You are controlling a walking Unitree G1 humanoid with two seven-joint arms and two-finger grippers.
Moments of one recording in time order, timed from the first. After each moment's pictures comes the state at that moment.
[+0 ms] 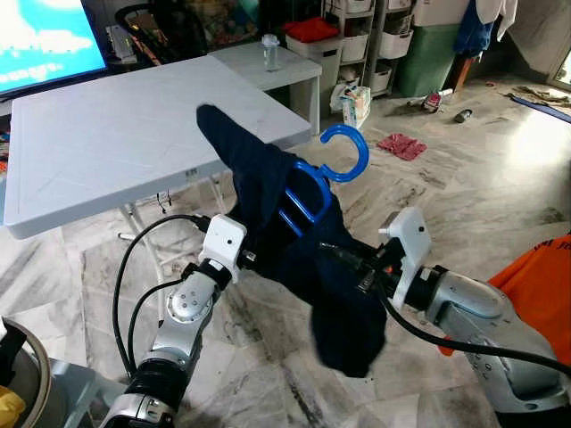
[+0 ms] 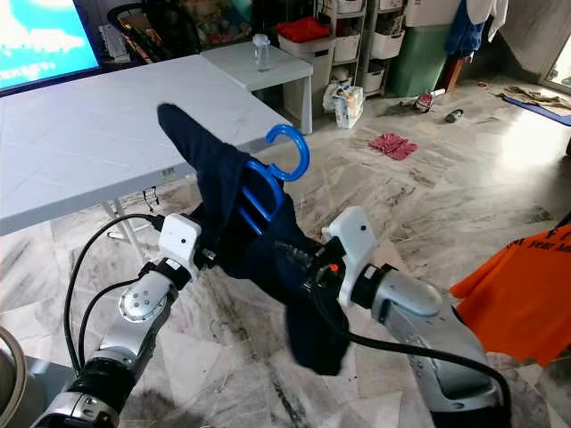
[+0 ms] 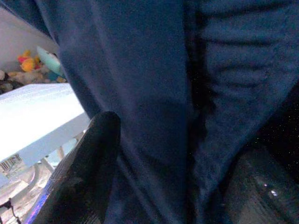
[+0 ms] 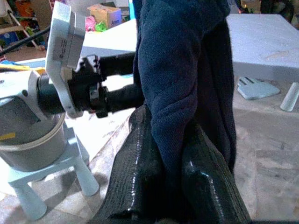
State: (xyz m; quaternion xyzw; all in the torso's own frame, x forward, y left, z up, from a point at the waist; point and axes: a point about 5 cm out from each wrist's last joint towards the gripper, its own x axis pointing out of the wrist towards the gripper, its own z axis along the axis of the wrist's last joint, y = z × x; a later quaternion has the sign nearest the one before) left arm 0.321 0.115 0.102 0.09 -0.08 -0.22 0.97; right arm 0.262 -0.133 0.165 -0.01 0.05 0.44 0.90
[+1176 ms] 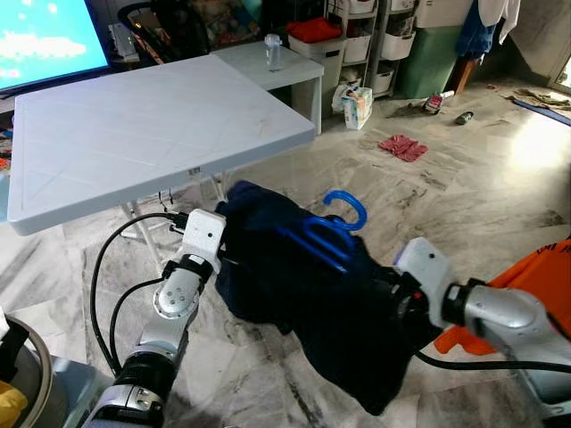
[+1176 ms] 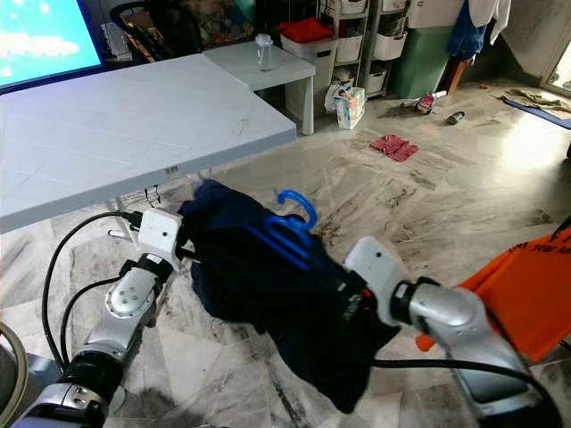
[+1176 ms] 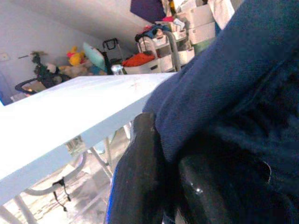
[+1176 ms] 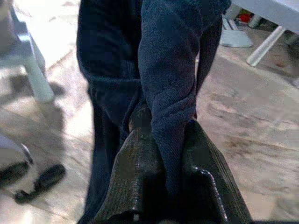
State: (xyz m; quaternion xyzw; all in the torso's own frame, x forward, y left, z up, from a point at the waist) left arm 0.329 0.143 0.102 0.12 -0.08 -0.13 0.98; right arm 0.264 -0.188 0.134 -0.22 0.14 0.40 0.88
